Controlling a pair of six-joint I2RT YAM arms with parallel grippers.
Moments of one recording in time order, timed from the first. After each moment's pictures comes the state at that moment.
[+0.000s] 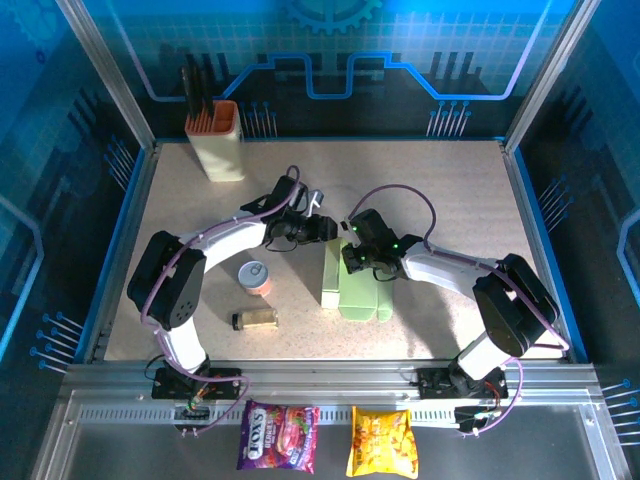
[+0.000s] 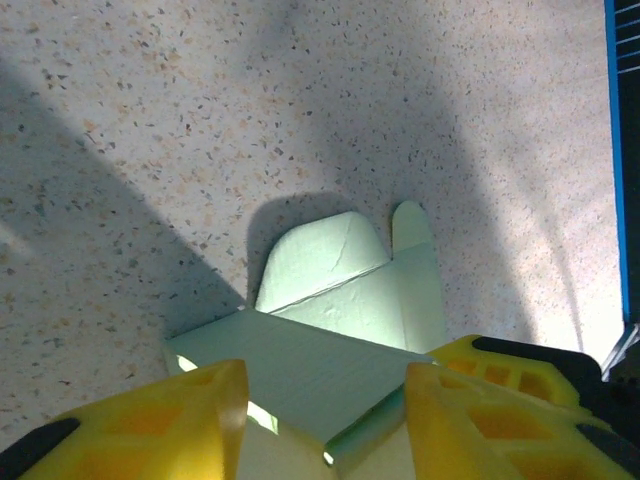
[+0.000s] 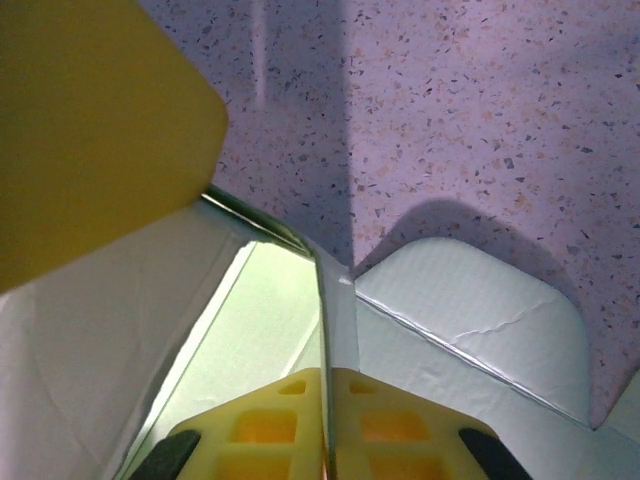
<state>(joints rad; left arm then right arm) -0.49 1.78 1.19 -0.30 0.46 -0.59 0.66 1.58 0.91 -0.25 -0.01 0.29</state>
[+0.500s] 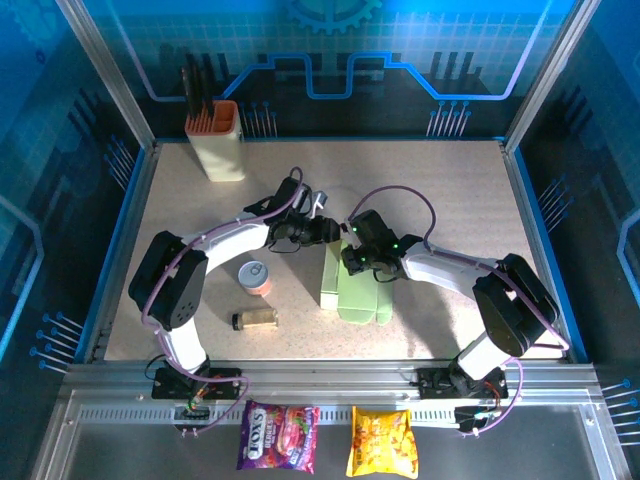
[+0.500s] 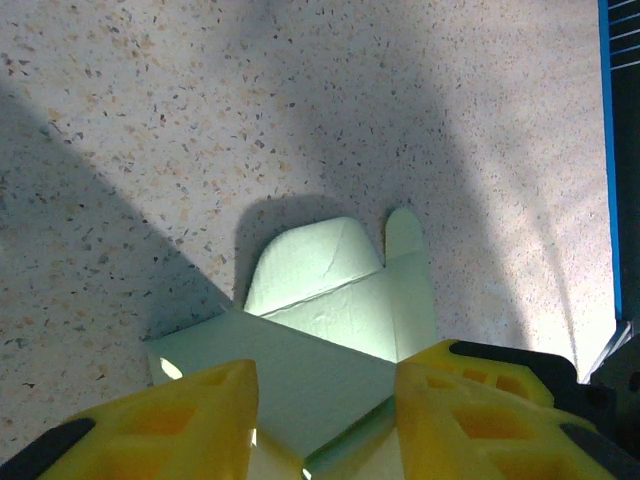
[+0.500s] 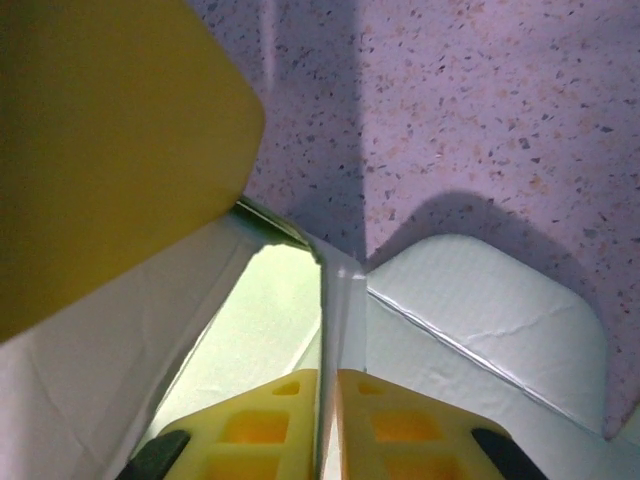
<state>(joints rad) -0.51 1.79 1.19 -0.29 0.45 -0.61 0.66 1.58 0.91 -0.27 -0.03 0.29</state>
